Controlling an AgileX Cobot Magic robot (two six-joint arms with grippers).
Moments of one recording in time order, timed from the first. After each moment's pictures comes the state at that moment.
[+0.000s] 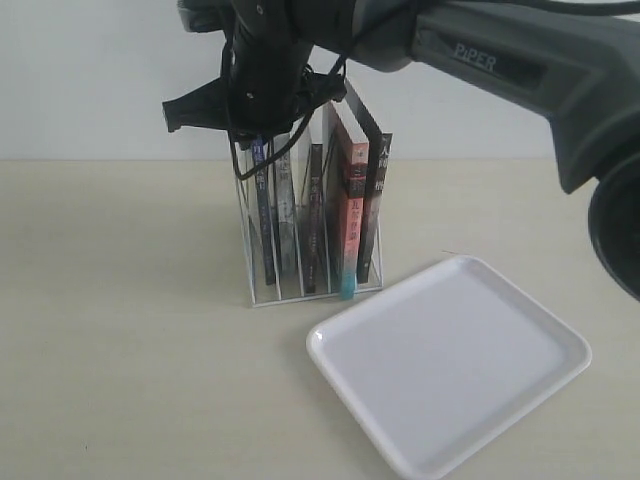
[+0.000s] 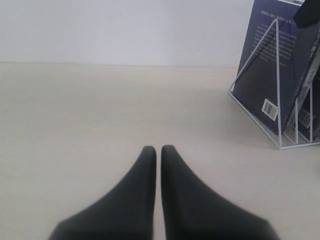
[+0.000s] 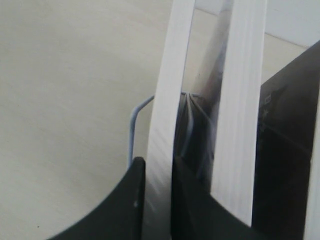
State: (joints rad) left arm -0.03 0.00 0.00 -0.05 0.30 0.00; right arm 0.77 2.23 -2.17 -0.24 0.94 0.40
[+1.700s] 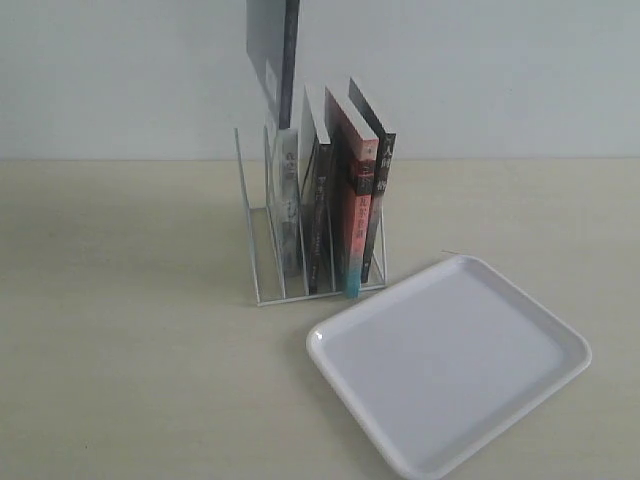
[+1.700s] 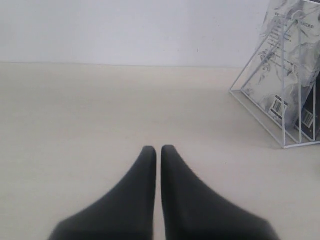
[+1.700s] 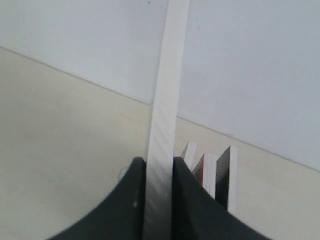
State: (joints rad) left arm -0.03 0.00 0.00 -0.05 0.30 0.00; right arm 0.77 1.96 -2.42 -0.31 1.17 0.30
